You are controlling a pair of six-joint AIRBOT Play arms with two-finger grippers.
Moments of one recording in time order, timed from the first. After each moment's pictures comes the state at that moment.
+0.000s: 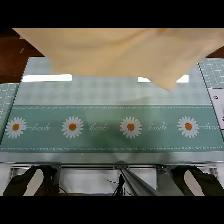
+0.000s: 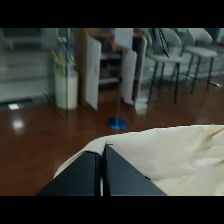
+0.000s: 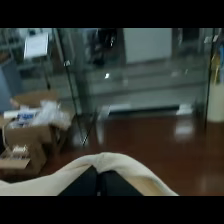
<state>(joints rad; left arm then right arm) 0.34 -0.75 1.74 0.59 -1.07 -1.15 -0.25 -0.75 1.70 -1.03 0.93 1.45</state>
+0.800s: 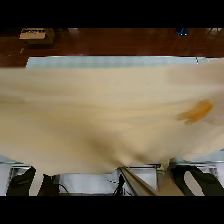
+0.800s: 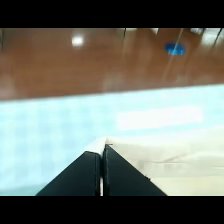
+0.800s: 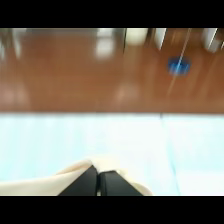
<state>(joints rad) 0.34 -0.53 1.81 1.01 -1.69 -1.52 -0.20 -0.76 2.03 -1.43 1.68 1.51</state>
